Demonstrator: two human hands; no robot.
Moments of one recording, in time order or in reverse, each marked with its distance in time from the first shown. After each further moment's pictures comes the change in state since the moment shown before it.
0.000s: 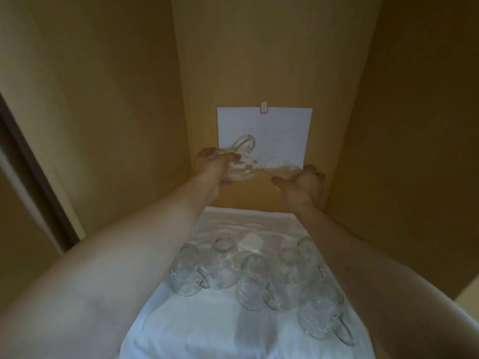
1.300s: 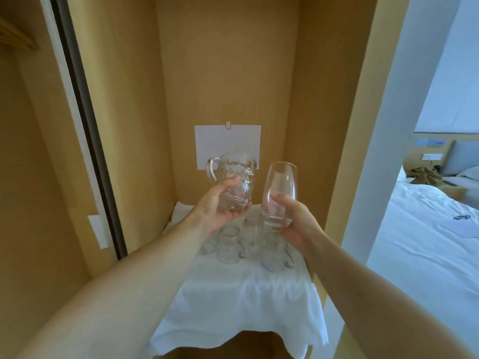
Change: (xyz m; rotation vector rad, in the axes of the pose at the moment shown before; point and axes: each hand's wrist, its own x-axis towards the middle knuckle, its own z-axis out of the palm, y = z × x) left_hand -0.240 -0.024 -0.053 -0.501 -0.661 -0.282; right_hand -0.223 0.051 -0.162 1.100 -0.600 0.141
